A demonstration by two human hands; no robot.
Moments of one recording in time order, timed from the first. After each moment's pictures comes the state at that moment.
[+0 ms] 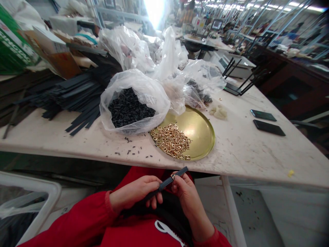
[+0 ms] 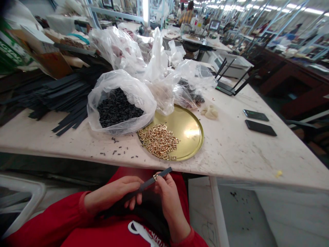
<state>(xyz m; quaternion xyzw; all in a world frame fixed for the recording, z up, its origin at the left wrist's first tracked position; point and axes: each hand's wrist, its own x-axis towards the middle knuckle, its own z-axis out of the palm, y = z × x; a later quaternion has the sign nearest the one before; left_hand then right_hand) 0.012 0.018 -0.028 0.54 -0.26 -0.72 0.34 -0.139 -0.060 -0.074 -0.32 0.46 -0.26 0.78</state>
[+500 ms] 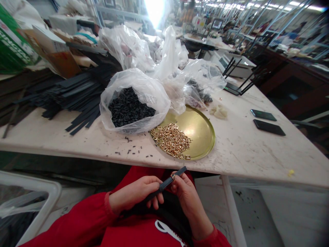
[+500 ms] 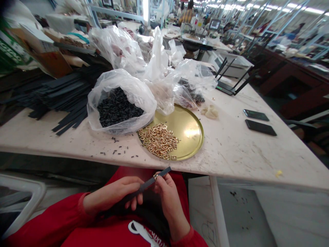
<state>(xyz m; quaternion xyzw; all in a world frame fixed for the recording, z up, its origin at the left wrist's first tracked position) 0.010 0.019 -0.018 0.56 -0.27 -0.71 0.34 -0.140 -0.059 -0.078 -0.30 0.44 -0.26 0.80</state>
